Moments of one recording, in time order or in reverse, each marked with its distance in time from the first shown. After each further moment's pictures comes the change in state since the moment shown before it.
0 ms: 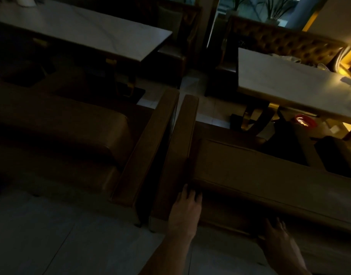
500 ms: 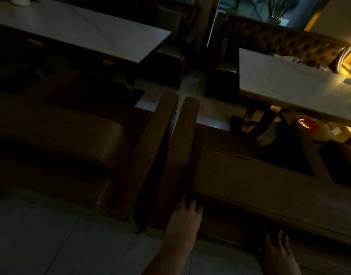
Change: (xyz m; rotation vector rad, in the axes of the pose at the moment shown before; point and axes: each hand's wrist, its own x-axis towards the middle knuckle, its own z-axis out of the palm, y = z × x) left_hand 0.021 -0.008 -0.008 0.007 -0.059 0.051; right_hand 0.026 -0.012 0.020 -0.086 0.077 0.139
